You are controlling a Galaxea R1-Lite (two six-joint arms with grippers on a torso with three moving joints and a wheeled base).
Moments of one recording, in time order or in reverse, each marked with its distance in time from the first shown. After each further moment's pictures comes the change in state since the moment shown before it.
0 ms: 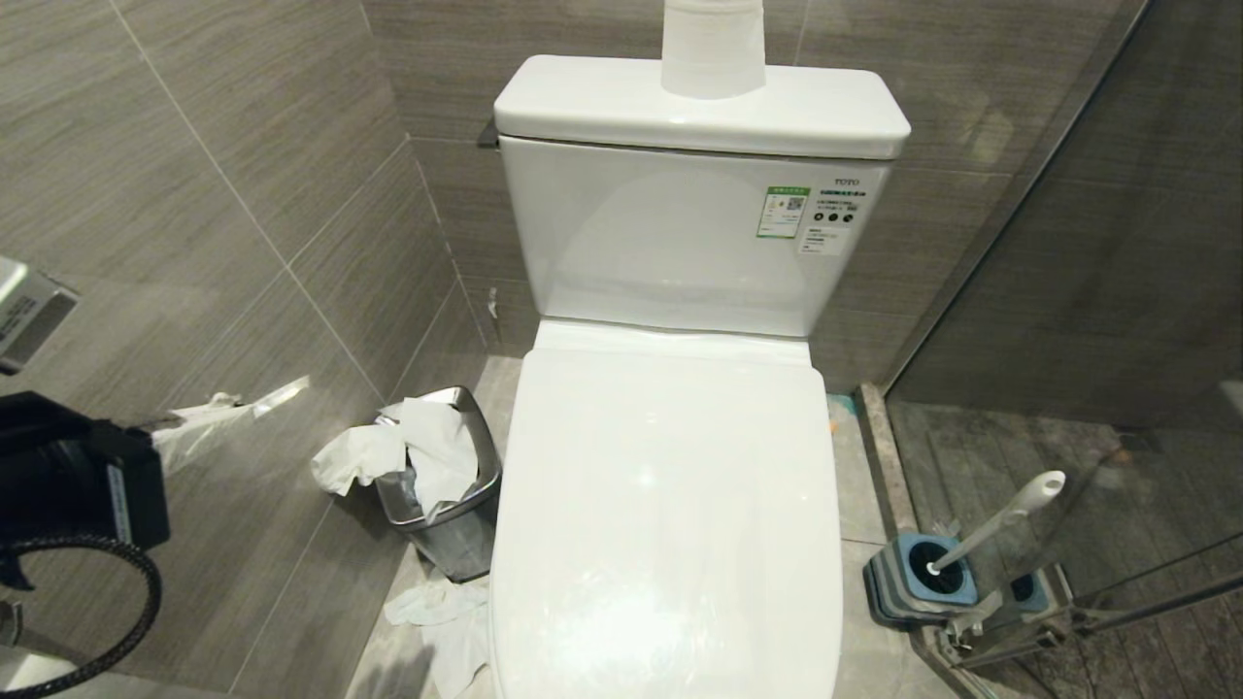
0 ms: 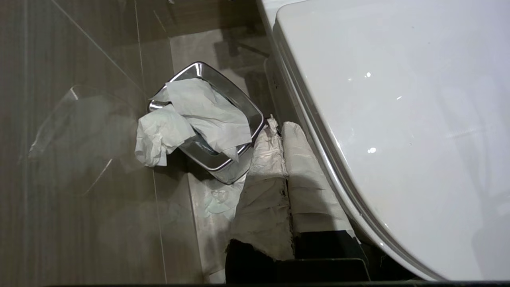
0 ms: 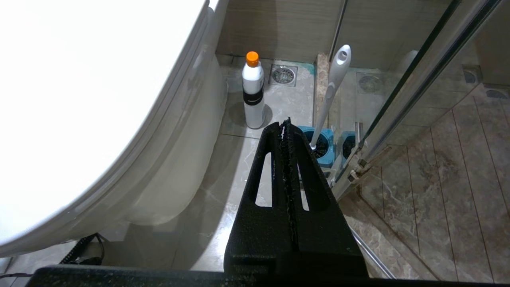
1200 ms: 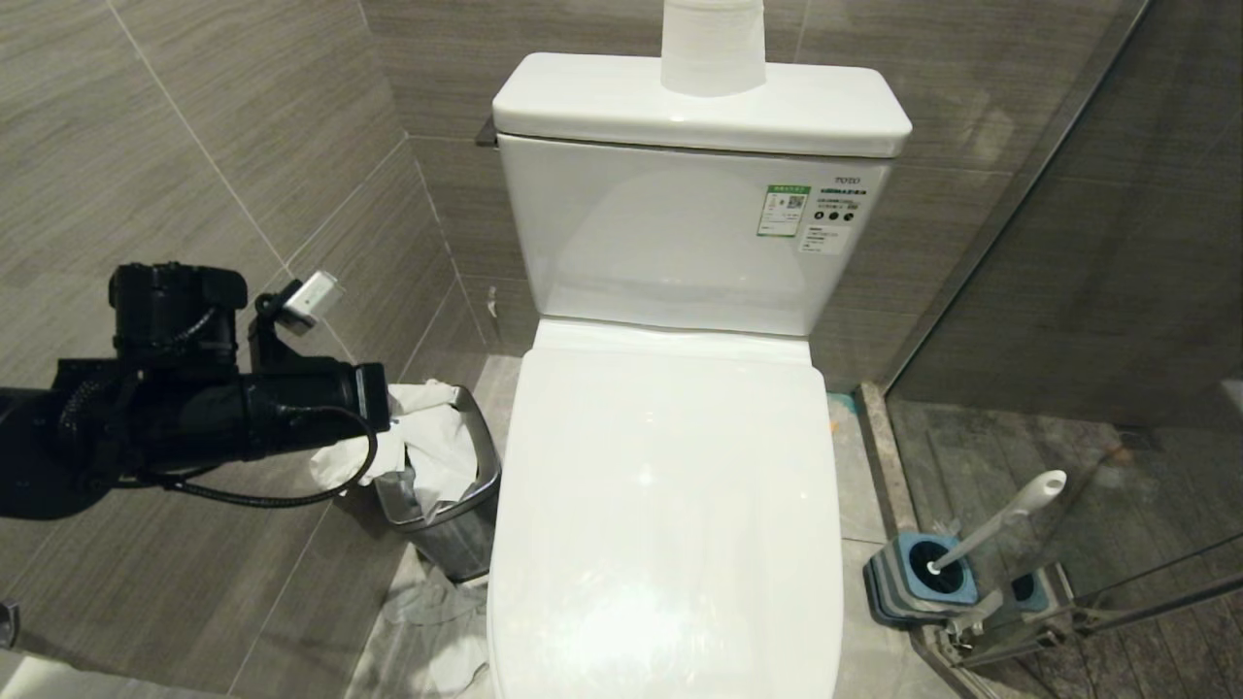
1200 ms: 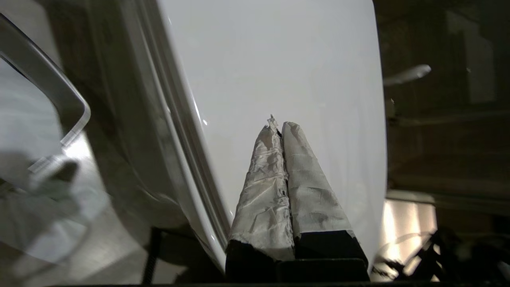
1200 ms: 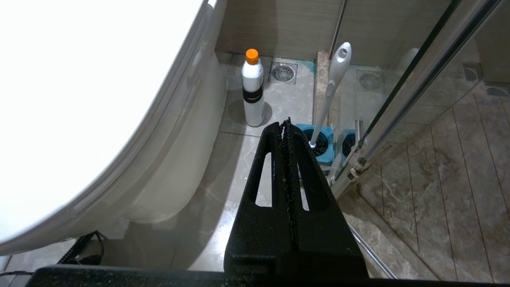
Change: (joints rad) left arm -0.040 0.573 -0.208 -0.186 -0.412 -0.425; right arm 0.000 0.003 -0.004 0.009 0.000 -0.002
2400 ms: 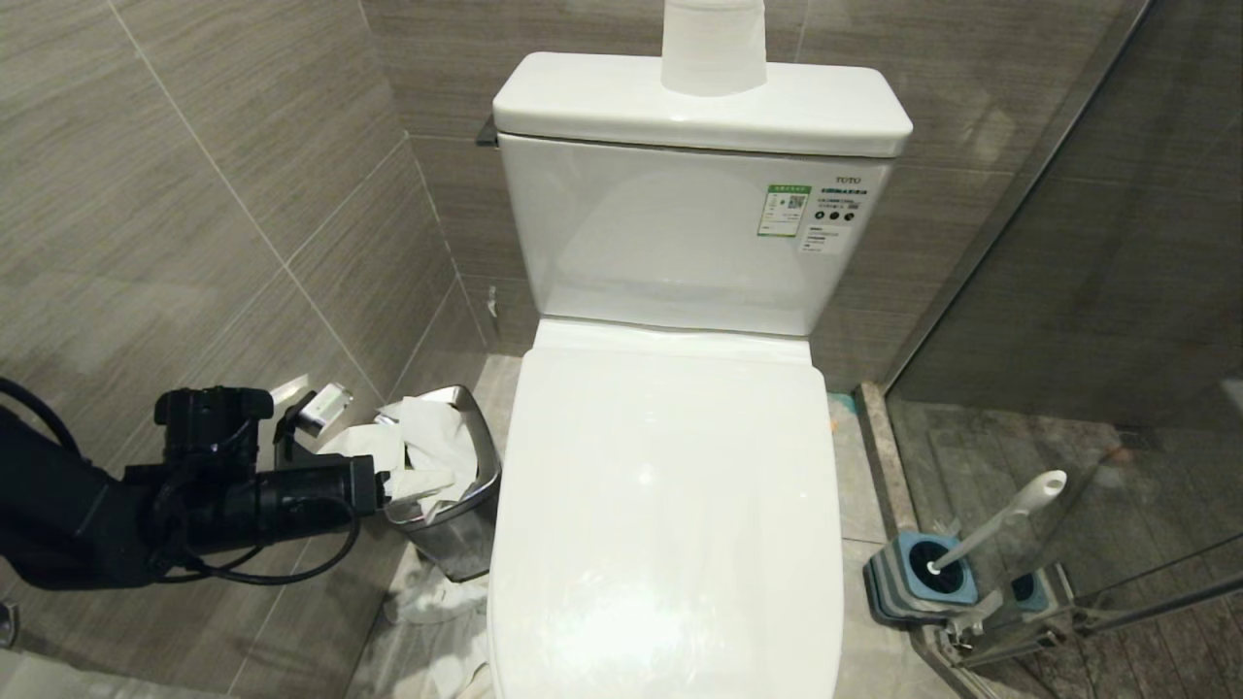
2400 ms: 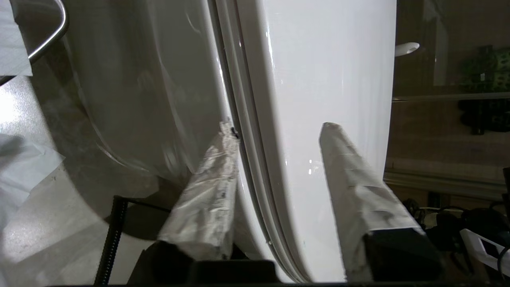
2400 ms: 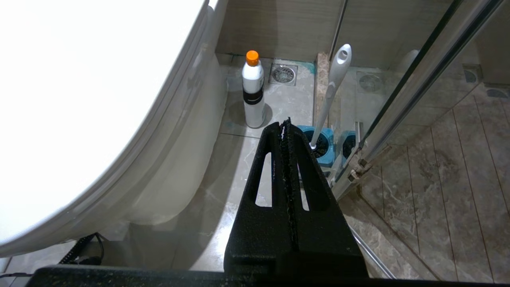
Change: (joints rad) left arm 0.148 0.247 0.191 -0.268 -0.276 -0.013; right arm 0.000 -0.001 0.005 -0.011 0.000 0.001
